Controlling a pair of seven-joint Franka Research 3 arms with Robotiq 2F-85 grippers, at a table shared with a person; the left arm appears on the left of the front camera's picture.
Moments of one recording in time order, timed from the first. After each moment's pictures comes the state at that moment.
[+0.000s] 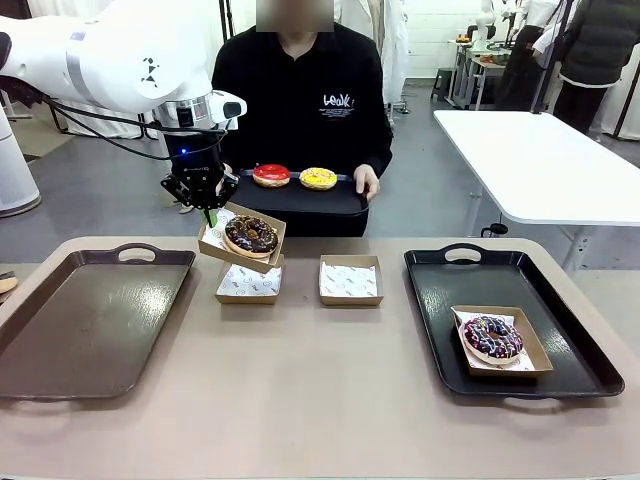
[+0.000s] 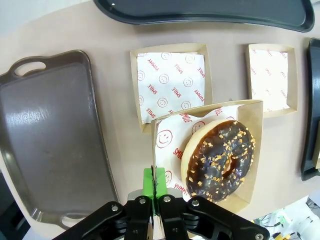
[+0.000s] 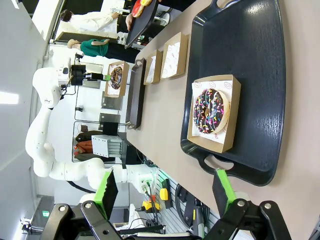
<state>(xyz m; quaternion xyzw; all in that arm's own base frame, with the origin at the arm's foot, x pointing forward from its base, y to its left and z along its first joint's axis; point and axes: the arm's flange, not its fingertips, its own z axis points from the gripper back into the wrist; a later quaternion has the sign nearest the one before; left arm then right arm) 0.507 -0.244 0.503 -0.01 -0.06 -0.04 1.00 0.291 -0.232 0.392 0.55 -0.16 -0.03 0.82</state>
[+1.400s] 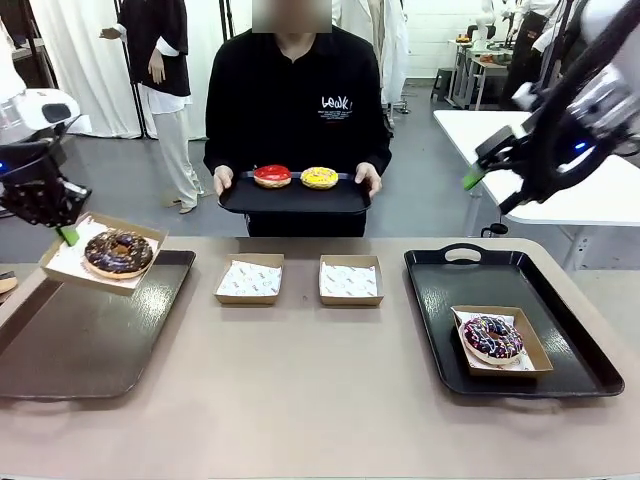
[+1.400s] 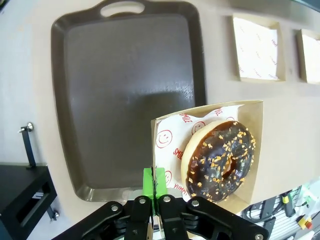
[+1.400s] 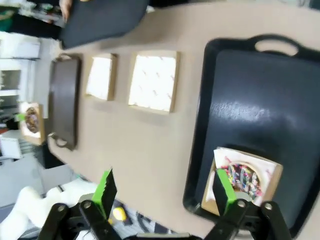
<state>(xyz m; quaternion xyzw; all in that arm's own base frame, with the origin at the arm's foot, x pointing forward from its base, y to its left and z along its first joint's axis) 0.412 -0.034 0.508 -0.02 -0.08 -0.02 1.00 0.477 0.054 0.505 0.27 -0.09 0.03 0.96</state>
